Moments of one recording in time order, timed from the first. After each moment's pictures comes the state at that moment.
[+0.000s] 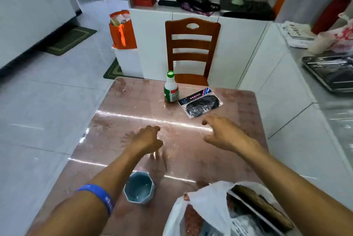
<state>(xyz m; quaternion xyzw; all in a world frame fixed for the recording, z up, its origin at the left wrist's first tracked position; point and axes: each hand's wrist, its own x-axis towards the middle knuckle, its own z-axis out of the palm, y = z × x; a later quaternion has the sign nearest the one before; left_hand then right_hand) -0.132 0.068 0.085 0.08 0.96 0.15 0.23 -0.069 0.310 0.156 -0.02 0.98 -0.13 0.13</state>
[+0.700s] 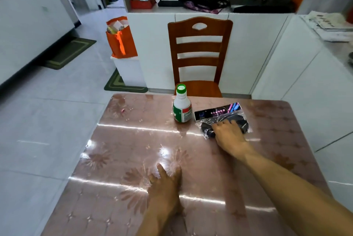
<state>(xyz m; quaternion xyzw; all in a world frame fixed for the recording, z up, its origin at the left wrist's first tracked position) -0.168 0.074 -0.061 0.10 0.96 0.03 0.25 -0.255 0.322 -0.016 -0.03 0.99 0.10 0.07</state>
